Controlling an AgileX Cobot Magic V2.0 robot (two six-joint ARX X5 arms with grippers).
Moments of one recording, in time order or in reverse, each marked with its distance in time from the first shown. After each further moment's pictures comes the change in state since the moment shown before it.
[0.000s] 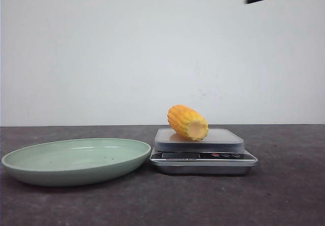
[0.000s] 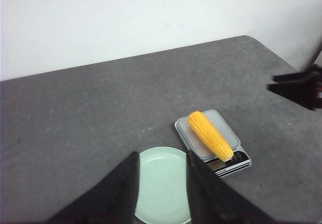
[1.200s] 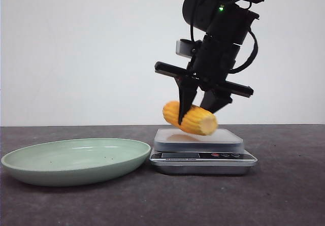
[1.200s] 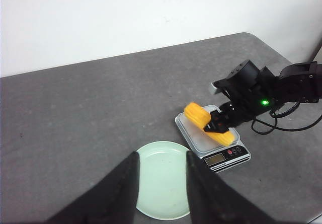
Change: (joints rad) left arm 0.000 -0.025 0.000 -0.026 0.001 0.000; right arm 0.026 0.684 0.256 -0.151 0.042 0.101
